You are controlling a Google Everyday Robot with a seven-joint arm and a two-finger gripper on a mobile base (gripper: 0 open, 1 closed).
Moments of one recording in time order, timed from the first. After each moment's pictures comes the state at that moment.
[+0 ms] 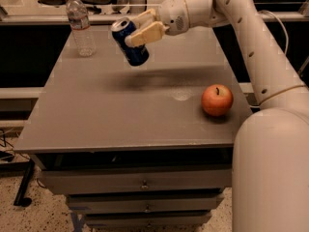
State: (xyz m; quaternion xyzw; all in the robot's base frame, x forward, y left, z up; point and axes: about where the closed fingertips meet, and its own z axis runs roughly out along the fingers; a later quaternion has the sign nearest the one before) arm 0.673 0.050 0.966 -0.59 0.53 0.43 0.43
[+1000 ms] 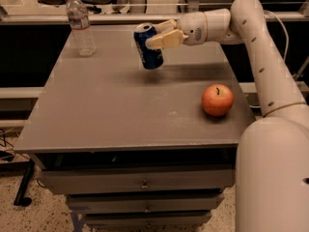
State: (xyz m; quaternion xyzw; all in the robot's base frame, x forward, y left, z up) arm 0.698 -0.005 0.940 -0.52 0.54 0.49 0.44
